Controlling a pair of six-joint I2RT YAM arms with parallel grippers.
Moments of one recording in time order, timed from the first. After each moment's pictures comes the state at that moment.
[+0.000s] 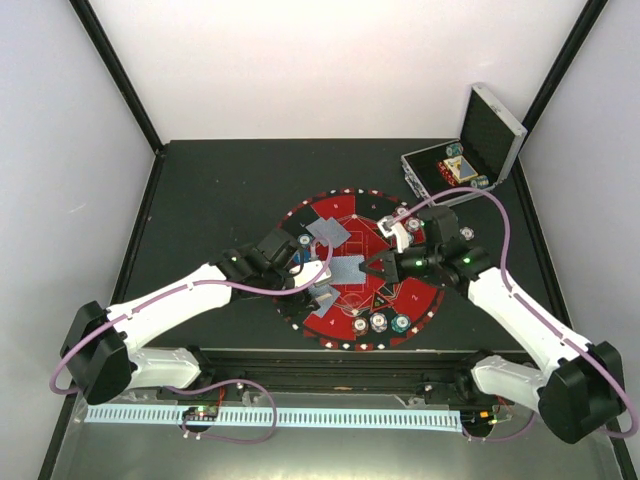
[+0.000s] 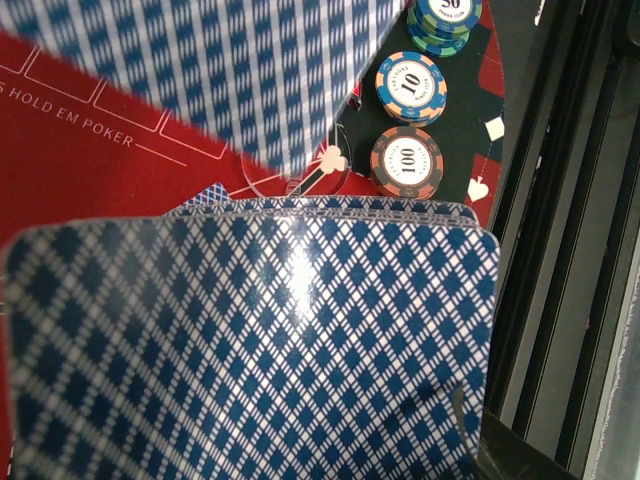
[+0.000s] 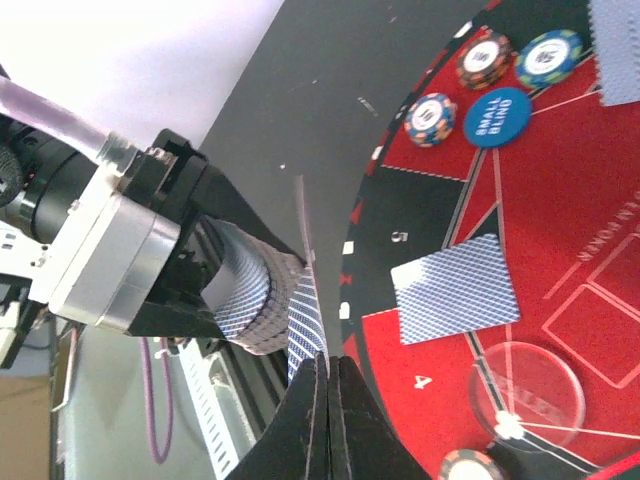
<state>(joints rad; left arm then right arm) -0.80 1.24 0.87 -0.66 0.35 0.26 0.48 1.13 0.81 -0.43 -0.80 0.30</state>
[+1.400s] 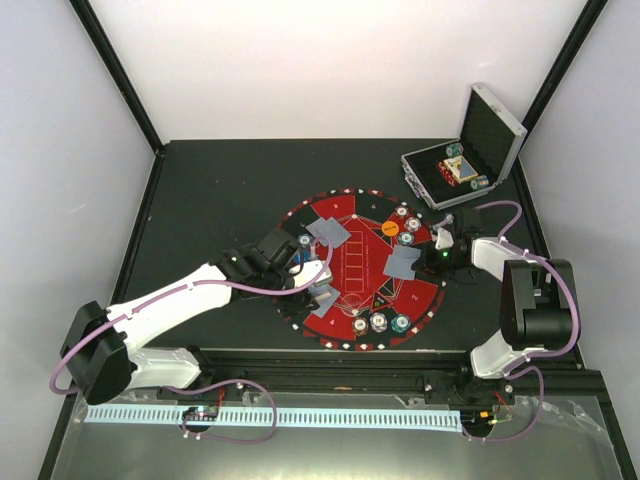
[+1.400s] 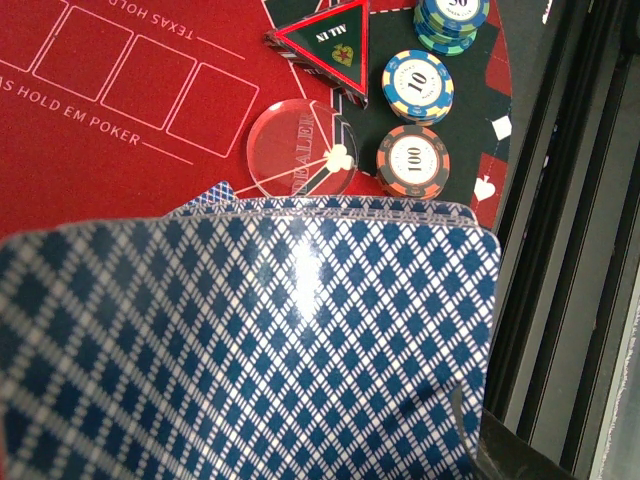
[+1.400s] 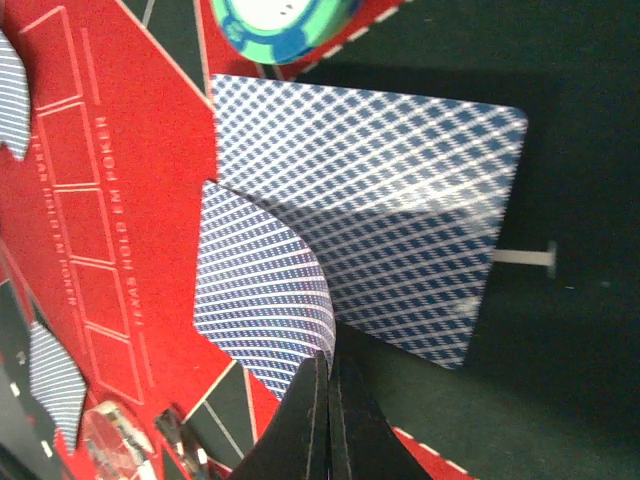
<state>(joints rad) -0.80 1.24 0.87 -0.66 0.34 0.26 0.02 1.58 0.78 -0.45 -0.57 0.27</state>
